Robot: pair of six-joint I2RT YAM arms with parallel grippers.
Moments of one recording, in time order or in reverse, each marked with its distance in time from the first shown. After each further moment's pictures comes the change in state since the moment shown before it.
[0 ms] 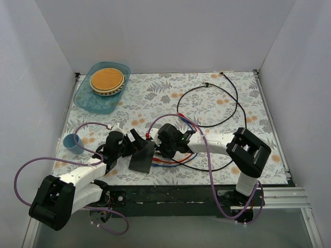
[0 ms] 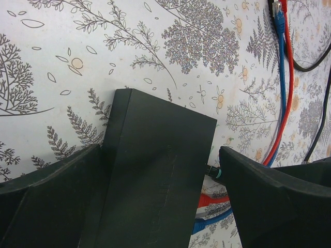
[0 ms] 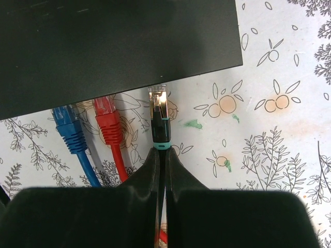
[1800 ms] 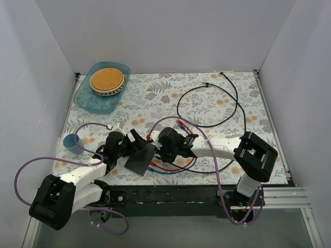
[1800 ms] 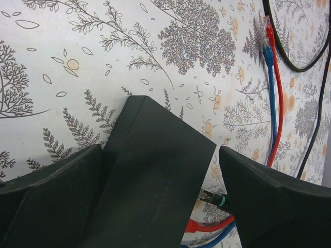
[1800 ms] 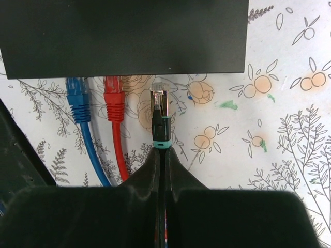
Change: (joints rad) left arm 0.000 0.006 -0.011 0.031 0.007 -0.006; right arm 0.052 -0.072 -0.038 -0.018 0.005 0.113
